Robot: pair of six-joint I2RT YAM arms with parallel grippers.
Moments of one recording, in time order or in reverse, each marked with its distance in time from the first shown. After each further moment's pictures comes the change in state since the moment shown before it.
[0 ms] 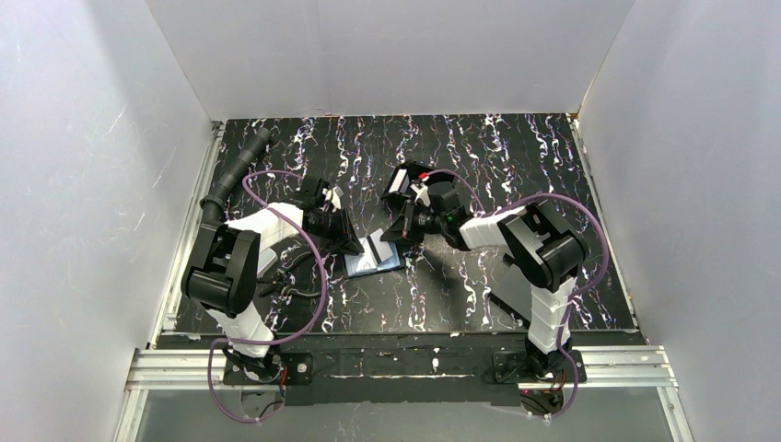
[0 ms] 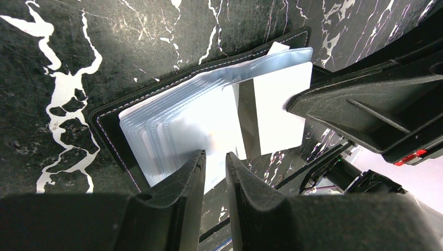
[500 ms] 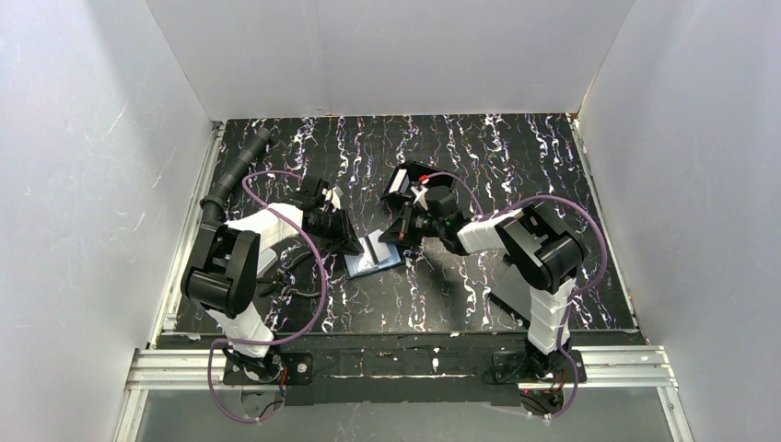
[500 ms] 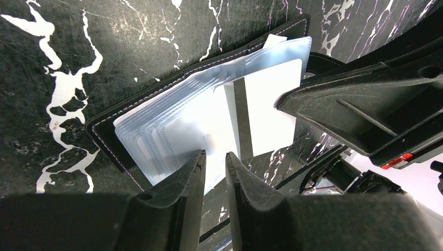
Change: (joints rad) left arm 0.000 -0.003 -0.005 0.006 0.000 -0.003; right arm 0.039 -0.004 -0.029 0.053 0.086 0.038
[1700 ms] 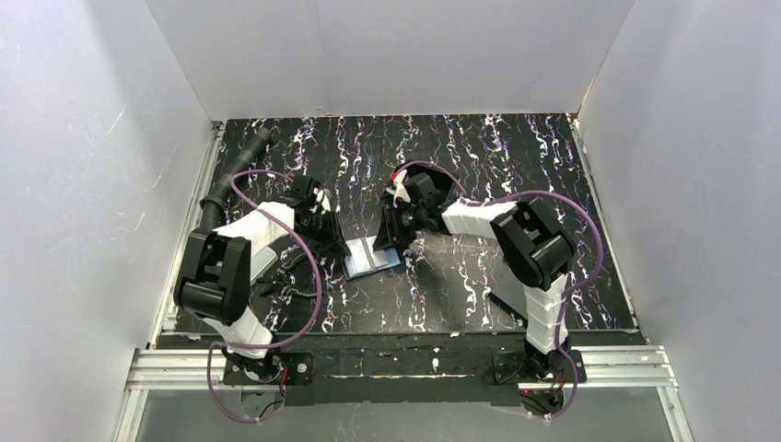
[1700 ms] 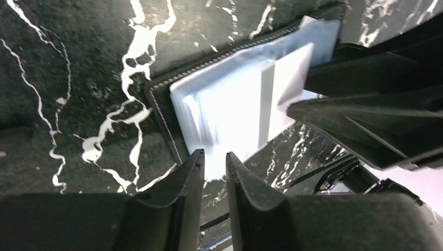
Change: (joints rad) left arm 0.043 -0.076 0.017 -0.161 -0.063 0.051; right arm 0.043 0.048 0.280 -0.536 -0.057 -0.409
